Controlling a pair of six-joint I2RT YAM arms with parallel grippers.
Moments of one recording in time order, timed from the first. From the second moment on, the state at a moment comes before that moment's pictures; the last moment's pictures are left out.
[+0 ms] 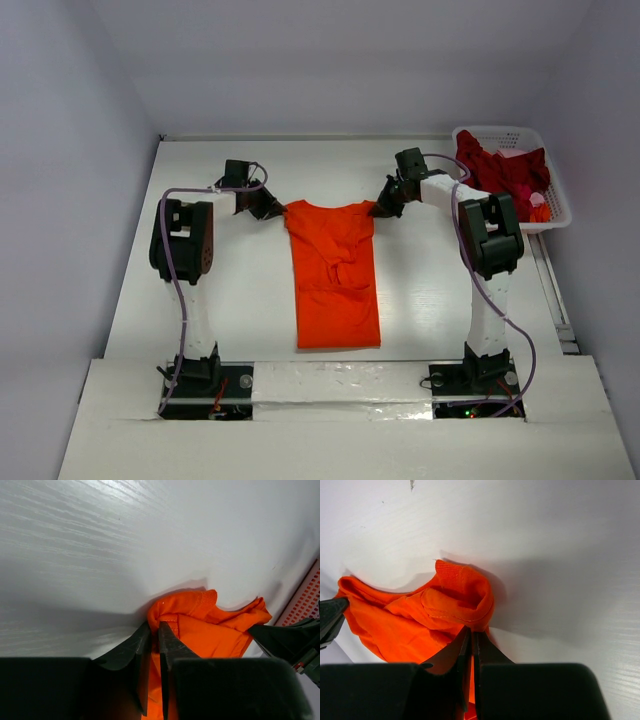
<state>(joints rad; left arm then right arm) -0.14 2.07 1.31 -0.14 0.39 -0.87 0.26 2.15 1.55 -0.42 -0.33 0.77</state>
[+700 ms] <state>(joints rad) -0.14 2.09 1.34 -0.14 0.41 -0.87 0.26 2.15 1.56 -0.42 -0.33 0.77</state>
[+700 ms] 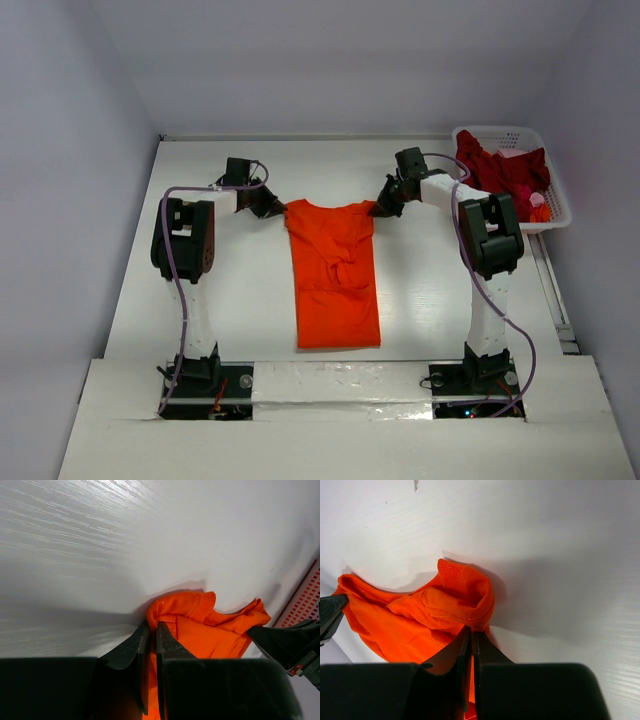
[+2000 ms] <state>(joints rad) -0.14 2.09 1.49 -0.34 0.37 -0.84 0.26 2.17 1.66 -0.47 -0.36 0.73</state>
